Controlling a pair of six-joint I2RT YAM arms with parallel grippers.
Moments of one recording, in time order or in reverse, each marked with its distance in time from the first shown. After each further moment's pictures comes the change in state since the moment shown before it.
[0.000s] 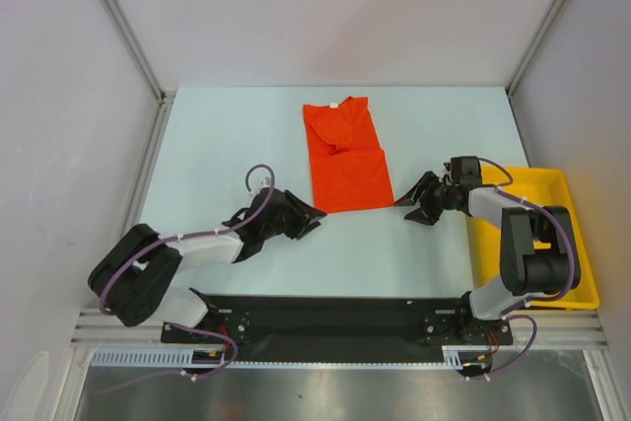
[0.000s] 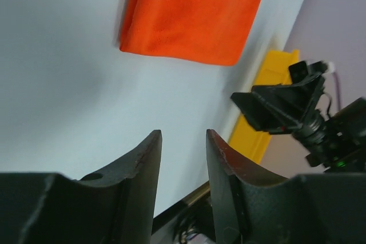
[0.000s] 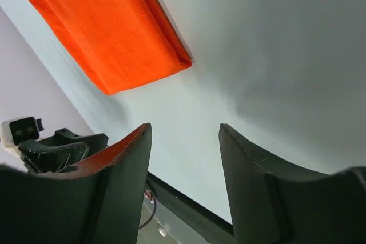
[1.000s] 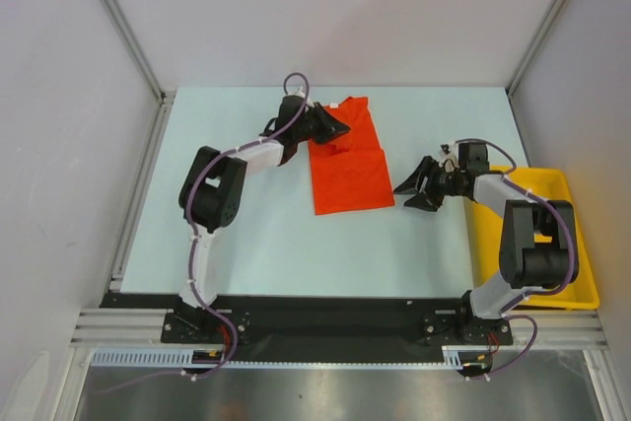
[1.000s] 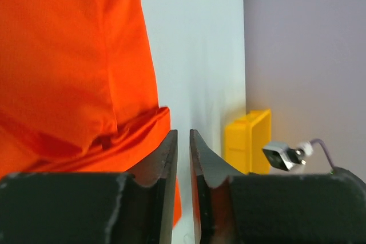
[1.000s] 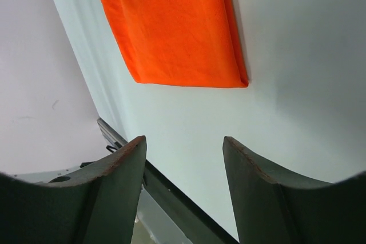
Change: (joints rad) left arm 0.233 0.796 1.020 0.019 0.318 0.363; right arm -0.043 0.047 0.130 -0.066 -0.207 -0.201
